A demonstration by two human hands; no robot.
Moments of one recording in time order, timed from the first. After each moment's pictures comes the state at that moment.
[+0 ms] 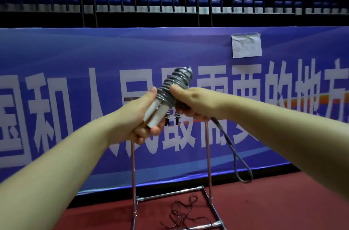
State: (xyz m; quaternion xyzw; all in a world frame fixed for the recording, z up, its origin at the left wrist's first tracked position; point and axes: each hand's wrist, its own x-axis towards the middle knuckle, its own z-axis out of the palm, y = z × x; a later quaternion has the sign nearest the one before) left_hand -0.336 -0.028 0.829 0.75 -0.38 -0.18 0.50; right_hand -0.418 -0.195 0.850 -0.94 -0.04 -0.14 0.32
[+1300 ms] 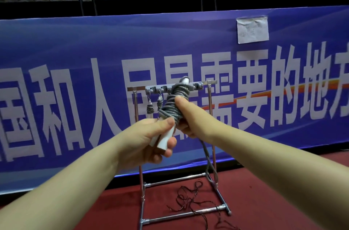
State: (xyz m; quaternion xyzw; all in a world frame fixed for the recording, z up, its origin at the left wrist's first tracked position) left_hand -0.352 -0.023 0.773 0.66 -0.37 -0.29 0.59; right_hand -0.396 -0.176 0.776 -0.83 -0.09 -0.18 0.52
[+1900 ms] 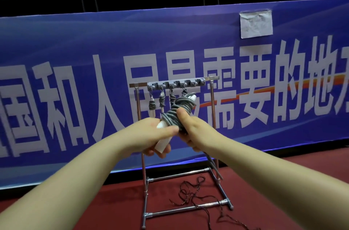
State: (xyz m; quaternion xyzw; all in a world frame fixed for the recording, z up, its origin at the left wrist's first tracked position) left_hand -0.331 -0.033 0.766 0.83 -0.37 -0.14 0.39; right_hand -0.384 -0.181 0.738 -0.85 0.01 -0.17 0.50
